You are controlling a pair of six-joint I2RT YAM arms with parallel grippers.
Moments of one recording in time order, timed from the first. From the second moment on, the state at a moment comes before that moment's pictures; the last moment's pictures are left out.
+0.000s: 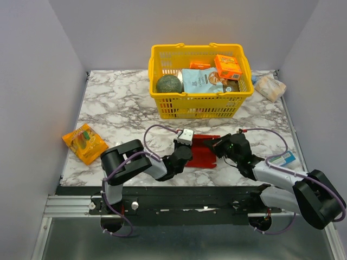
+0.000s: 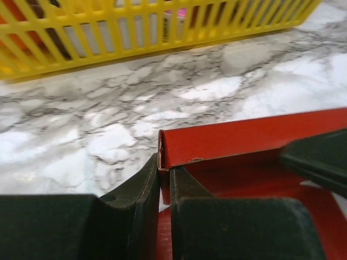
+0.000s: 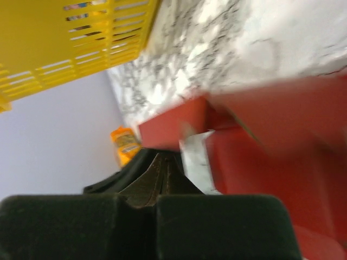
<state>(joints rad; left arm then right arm) -1.11 1.87 0.65 0.94 -0.78 -0.28 0.55 1.16 0.27 0.45 0.00 1.47</state>
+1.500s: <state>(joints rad) -1.02 1.36 0.42 0.51 0.04 -0.02 0.69 0.88 0.53 -0.29 -0.40 0.33</state>
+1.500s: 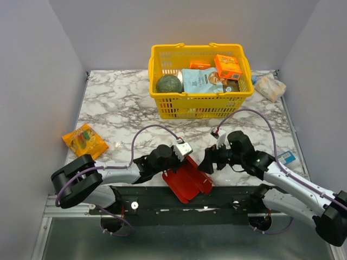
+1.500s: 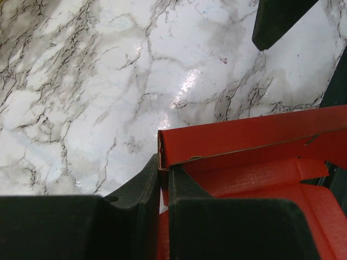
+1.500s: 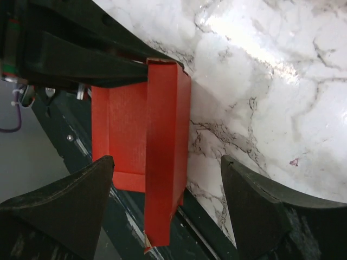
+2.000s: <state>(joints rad) -1.02 1.31 0.38 0.51 0.04 -0.02 0.75 1.05 0.50 -0.25 -0.41 0.35</state>
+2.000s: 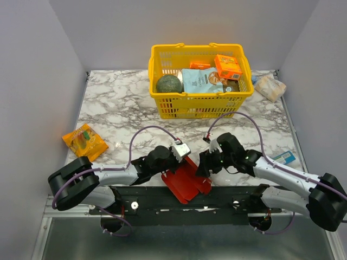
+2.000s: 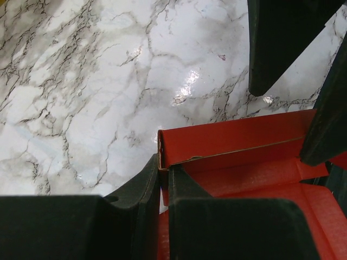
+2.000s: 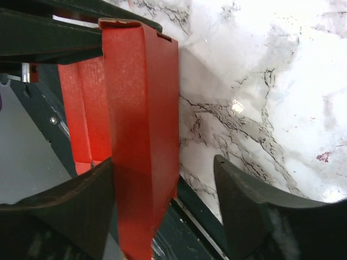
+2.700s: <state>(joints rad) -1.02 1.37 0.40 0.53 0.02 -0.08 0.77 1.12 0.50 -0.20 -0.41 0.37</state>
